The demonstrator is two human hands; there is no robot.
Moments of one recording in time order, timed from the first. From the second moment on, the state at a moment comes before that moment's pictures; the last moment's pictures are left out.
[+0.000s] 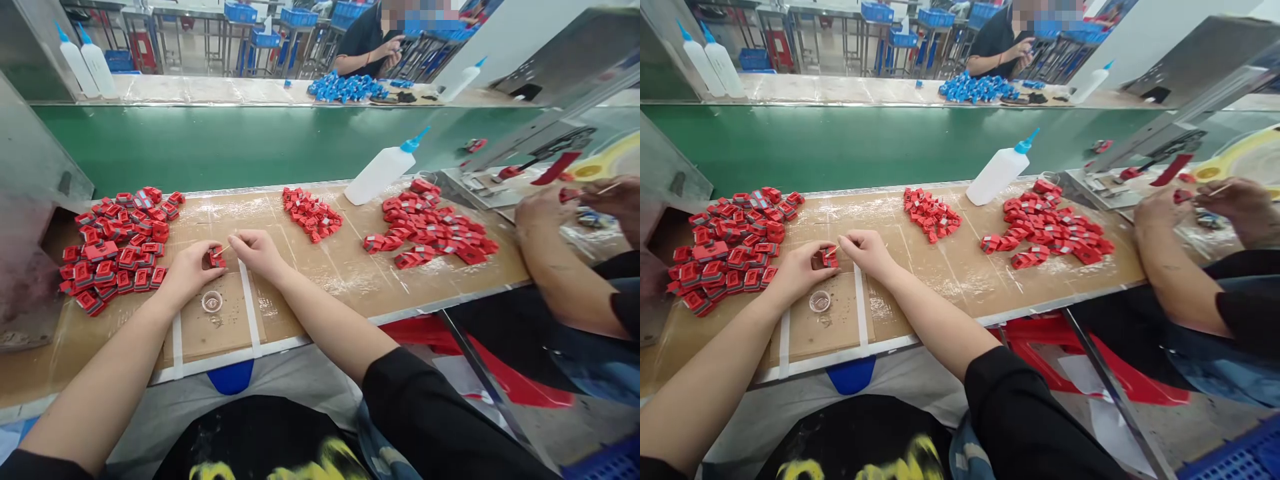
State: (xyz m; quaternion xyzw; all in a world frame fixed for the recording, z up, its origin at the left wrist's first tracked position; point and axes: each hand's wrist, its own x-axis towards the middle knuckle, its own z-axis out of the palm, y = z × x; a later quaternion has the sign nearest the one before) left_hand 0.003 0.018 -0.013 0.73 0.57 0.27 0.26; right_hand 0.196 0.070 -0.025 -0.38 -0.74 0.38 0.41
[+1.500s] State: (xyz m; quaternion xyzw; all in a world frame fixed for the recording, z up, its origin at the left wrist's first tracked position) left_hand -0.009 0.020 -0.027 0.63 0.55 0.38 0.39; right_hand 0.266 0.204 0.043 -0.62 -0.78 0.06 0.08
